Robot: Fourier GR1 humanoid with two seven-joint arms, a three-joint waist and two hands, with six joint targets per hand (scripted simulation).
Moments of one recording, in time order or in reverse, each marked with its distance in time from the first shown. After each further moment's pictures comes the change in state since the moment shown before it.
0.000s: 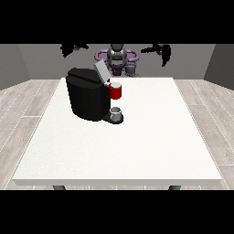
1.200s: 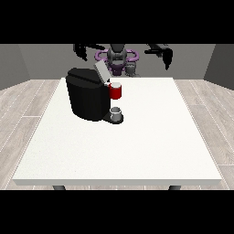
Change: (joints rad) left arm 0.243 -0.074 -0.119 -0.441 0.212 -0.021 0.134; right arm -0.230 -0.022 0.038 0.017 0.023 0.118 0.027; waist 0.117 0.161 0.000
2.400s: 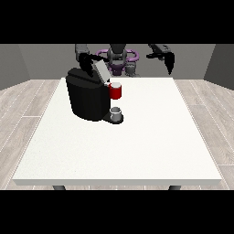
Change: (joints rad) left arm 0.071 0.065 -0.057 -0.190 0.071 0.073 0.019; right arm -0.267 0.008 -0.042 0.268 0.052 0.009 -0.089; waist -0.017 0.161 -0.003
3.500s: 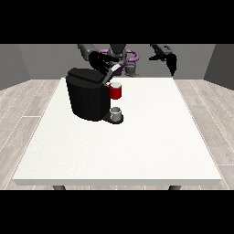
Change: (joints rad) left arm 0.007 0.038 -0.008 0.045 0.020 0.017 -0.032; right arm -0.124 0.044 0.065 0.084 0.084 0.001 0.014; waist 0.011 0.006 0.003
